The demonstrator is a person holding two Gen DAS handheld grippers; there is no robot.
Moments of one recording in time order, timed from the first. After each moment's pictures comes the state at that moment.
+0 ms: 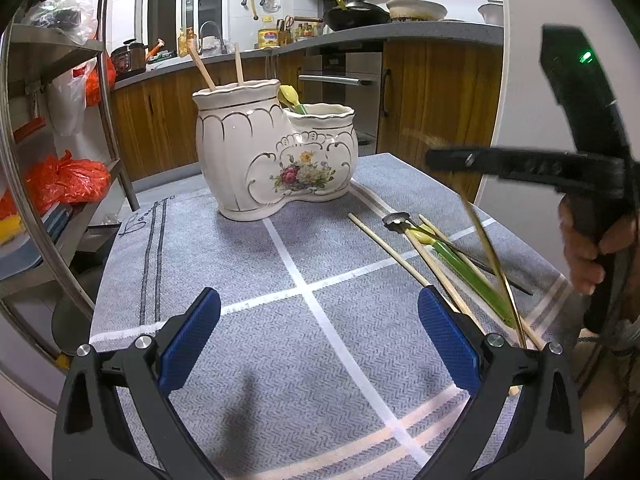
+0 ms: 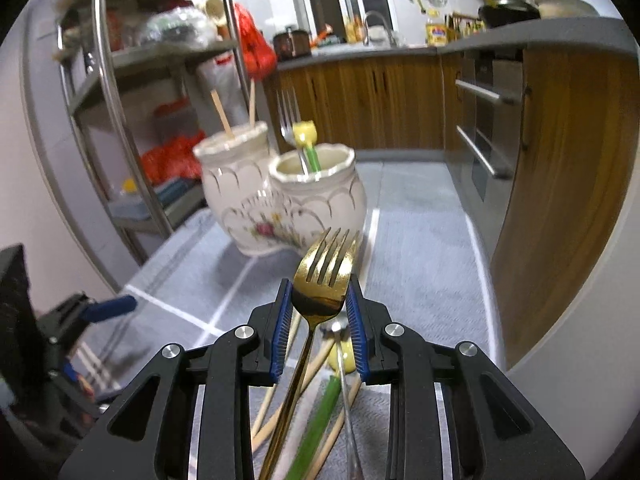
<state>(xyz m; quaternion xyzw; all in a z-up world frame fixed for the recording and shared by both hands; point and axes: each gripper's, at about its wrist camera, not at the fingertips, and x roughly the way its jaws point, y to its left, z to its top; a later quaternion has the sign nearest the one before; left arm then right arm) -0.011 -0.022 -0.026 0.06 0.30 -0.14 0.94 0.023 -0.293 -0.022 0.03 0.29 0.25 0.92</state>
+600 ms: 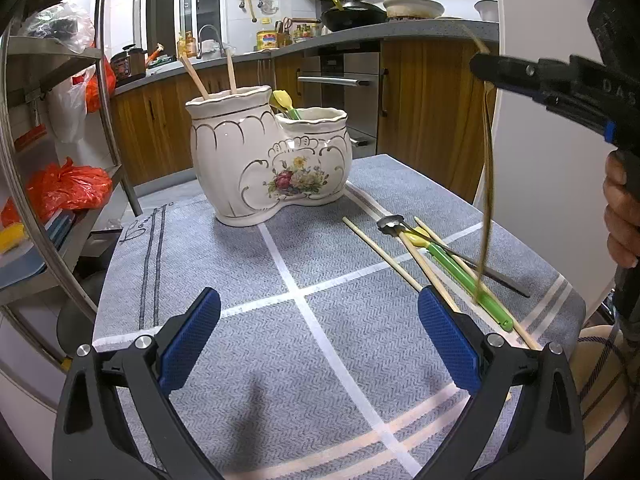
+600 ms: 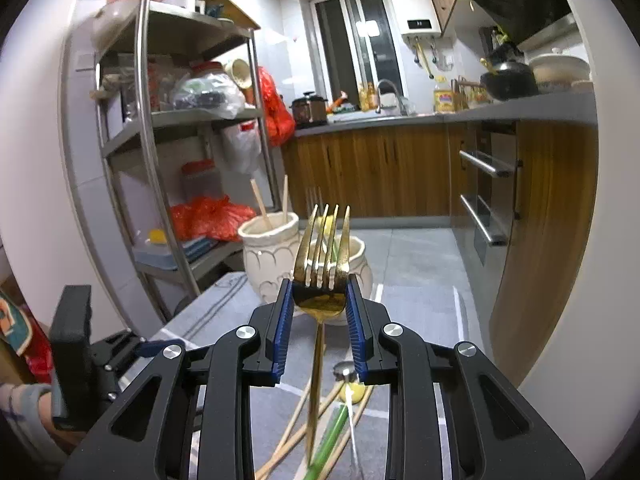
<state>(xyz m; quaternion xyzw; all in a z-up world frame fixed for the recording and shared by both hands) -0.014 -0.032 -0.022 0.07 0.30 -0.14 0.94 -0.023 -0.314 0.028 0.04 0.18 0.26 0.95</state>
